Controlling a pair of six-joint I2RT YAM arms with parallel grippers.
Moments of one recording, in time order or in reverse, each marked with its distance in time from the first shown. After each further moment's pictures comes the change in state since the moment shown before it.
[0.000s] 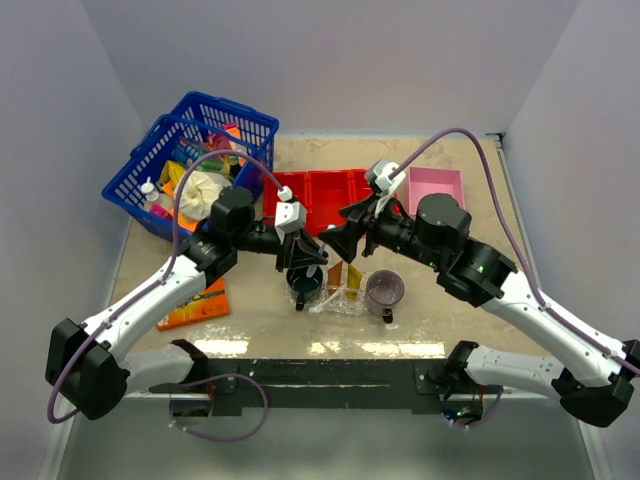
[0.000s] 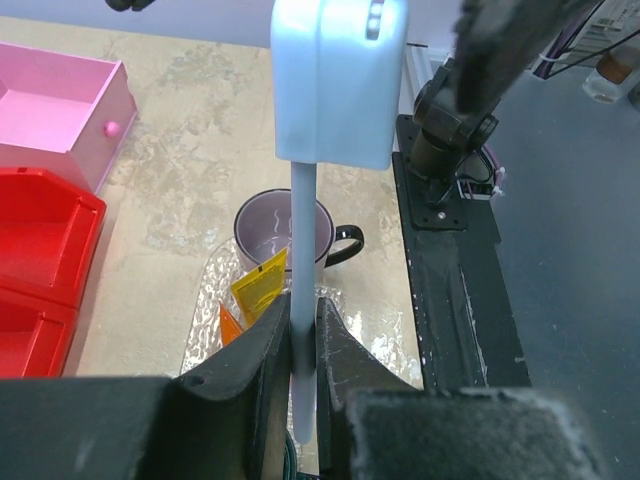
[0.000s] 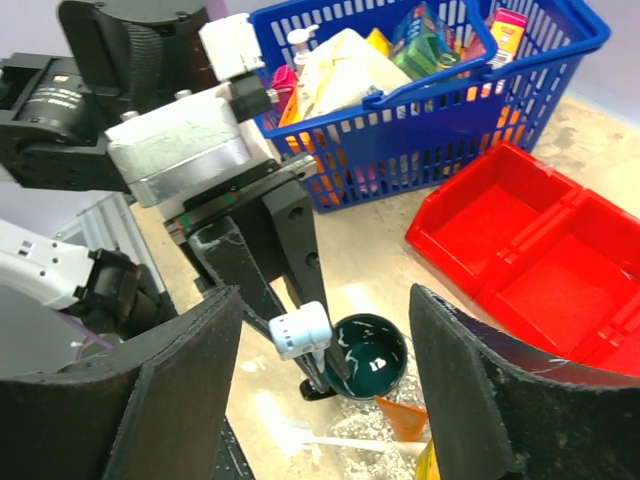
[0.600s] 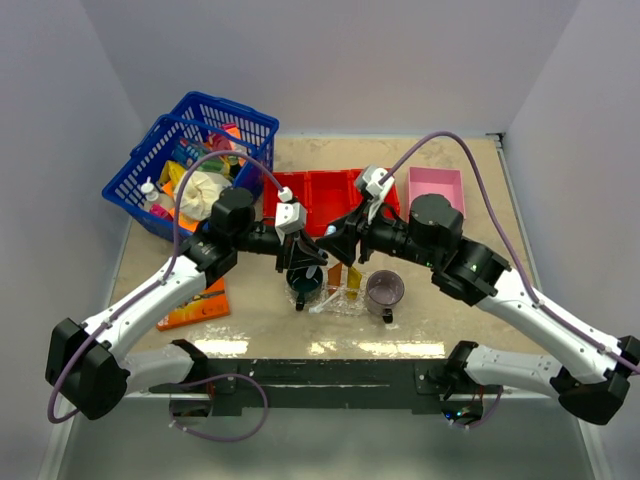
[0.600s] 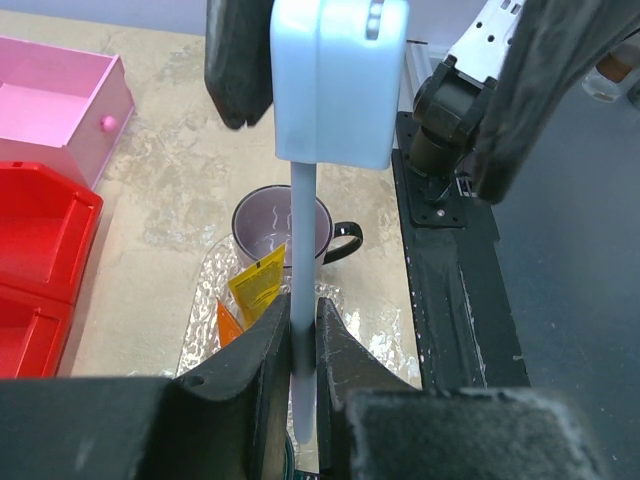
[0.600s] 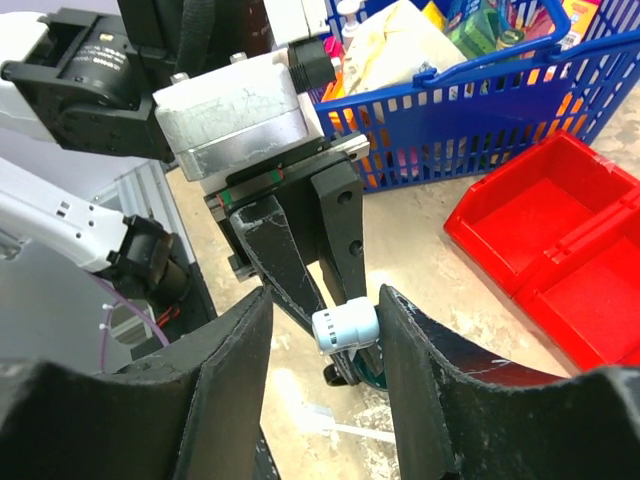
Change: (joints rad) left arm 0.000 -0.001 -0.008 -0.002 0.000 0.000; right arm 0.000 0.014 -0.014 0.005 -0.109 -0.002
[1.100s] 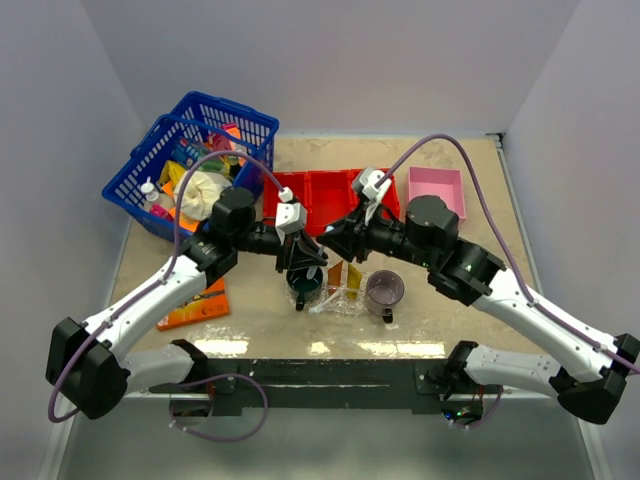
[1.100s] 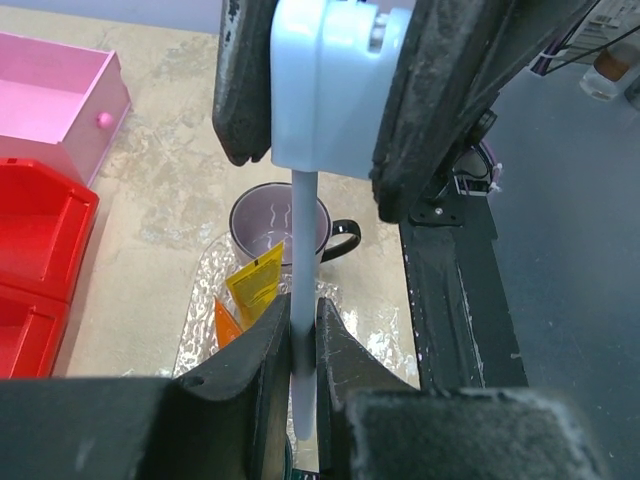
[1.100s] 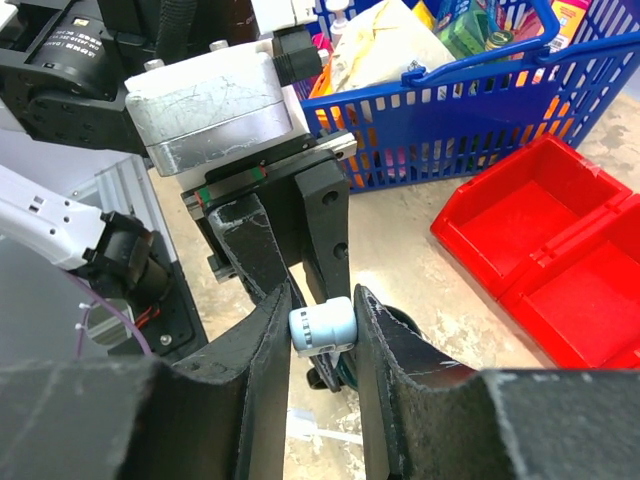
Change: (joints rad) left arm 0.000 0.002 0.000 -0.004 0.003 0.000; right arm -0.002 0.011 -0.030 0.037 0.005 -0.034
